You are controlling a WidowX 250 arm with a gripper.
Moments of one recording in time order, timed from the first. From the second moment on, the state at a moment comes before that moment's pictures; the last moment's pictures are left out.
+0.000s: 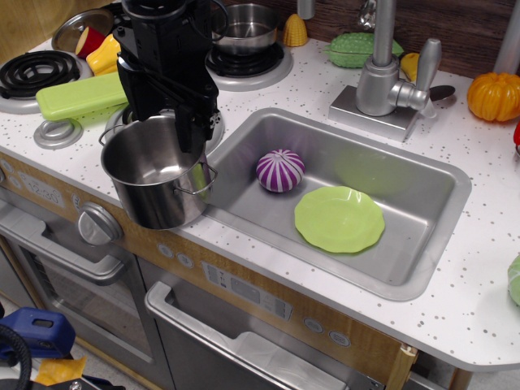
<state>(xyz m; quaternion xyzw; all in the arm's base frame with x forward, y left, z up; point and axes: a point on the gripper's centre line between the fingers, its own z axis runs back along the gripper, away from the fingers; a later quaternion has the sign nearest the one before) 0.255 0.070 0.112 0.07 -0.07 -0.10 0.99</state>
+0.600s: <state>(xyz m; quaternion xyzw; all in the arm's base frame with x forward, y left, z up) 0.267 0.082 0.106 0.03 -0.04 -0.02 1.00</state>
